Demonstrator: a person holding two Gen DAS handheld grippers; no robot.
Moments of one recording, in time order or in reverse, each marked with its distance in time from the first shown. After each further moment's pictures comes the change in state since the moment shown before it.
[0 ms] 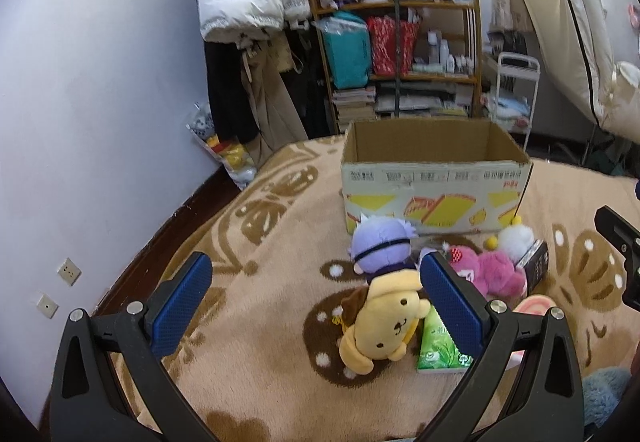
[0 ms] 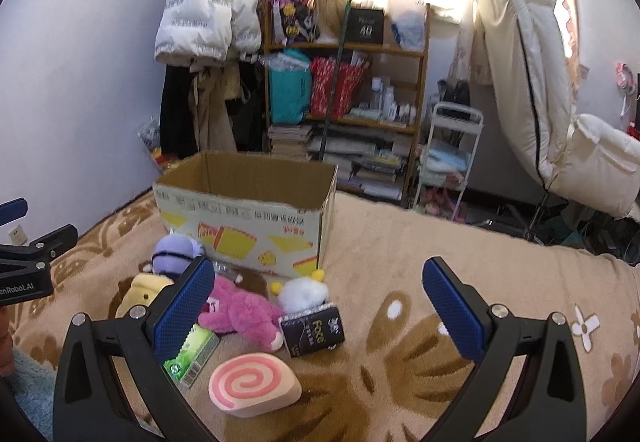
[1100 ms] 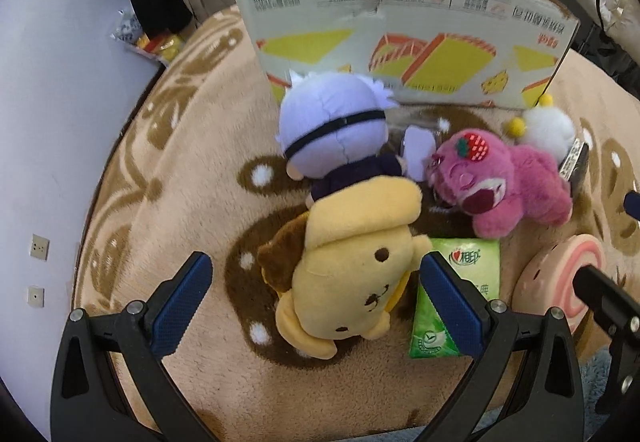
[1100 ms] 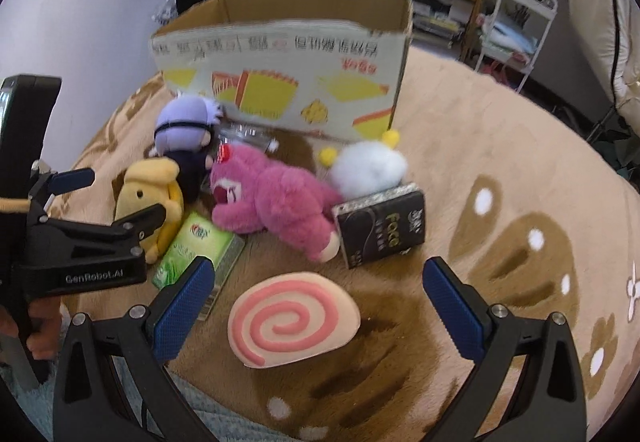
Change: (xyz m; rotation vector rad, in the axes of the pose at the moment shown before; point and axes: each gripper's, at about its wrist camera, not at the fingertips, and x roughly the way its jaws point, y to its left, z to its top) left arm 0.132 -0.048 -0.030 0.122 0.502 -0.130; right arm 0.090 0.024 -0.033 -0.011 0.530 0.168
